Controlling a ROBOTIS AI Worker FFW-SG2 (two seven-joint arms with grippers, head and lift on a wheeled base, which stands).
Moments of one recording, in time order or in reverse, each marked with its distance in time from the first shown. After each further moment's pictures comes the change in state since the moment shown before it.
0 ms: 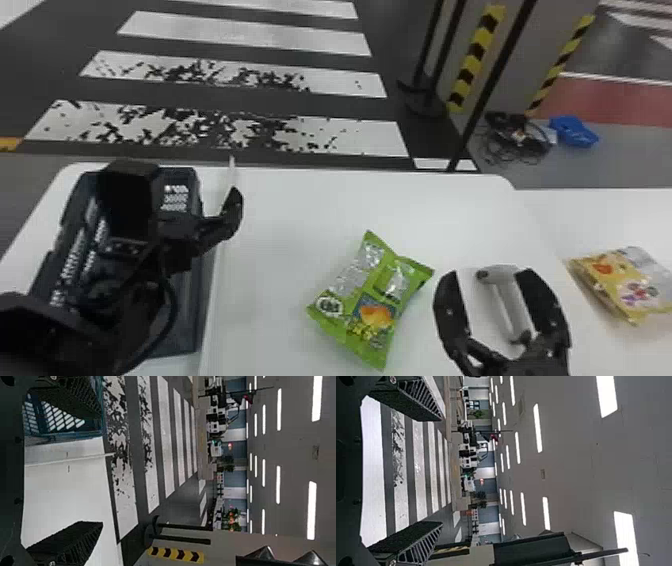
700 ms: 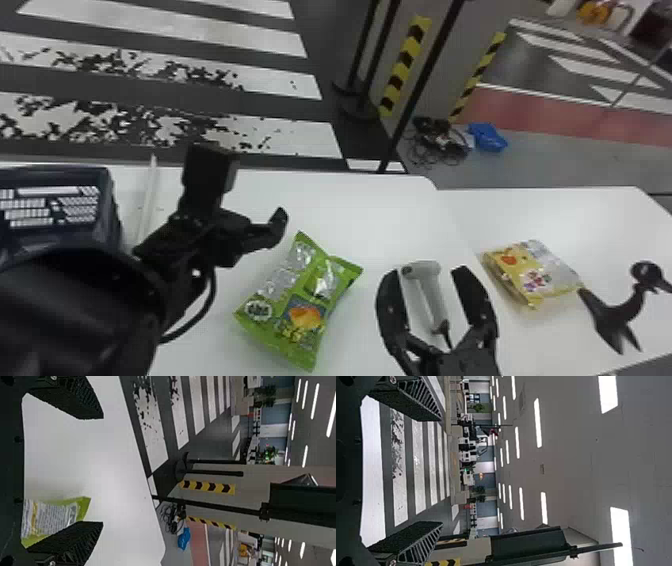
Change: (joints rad) left arm -0.279 -0.184 -0.243 0.216 0.002 0.266 -0.097; right arm 0.031 0.003 -0.044 -0.024 -0.008 -0.003 0.000
